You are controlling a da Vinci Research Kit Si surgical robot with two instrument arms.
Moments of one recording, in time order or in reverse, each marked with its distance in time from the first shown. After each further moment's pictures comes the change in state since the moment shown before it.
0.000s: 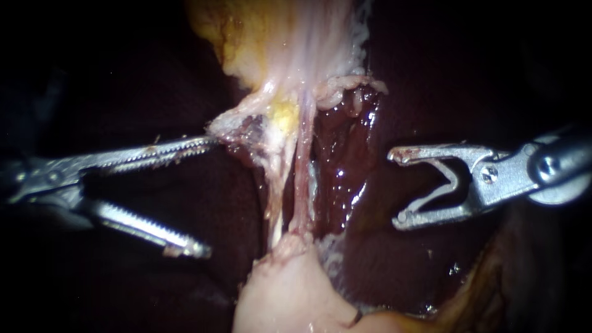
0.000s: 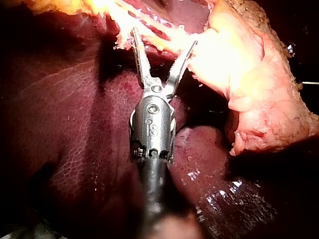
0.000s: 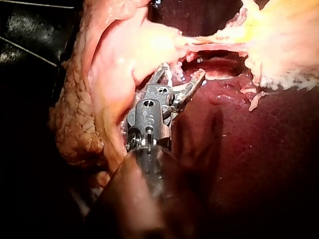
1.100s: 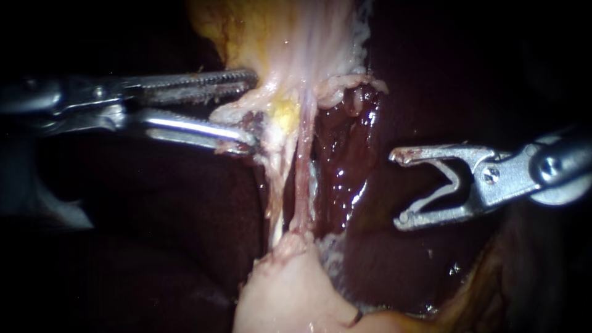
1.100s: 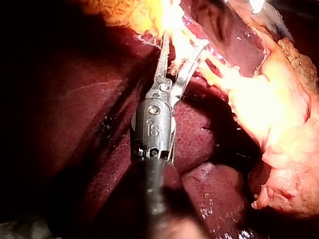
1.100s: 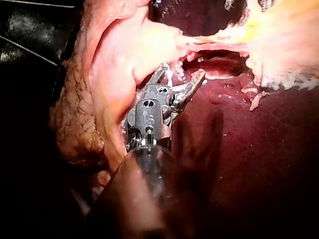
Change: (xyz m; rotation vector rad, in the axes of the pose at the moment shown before) right arm 0.000 0.000 0.000 0.001 0.000 -0.001; left arm 0.000 -0.008 0.004 0.116 -0.074 -0.185
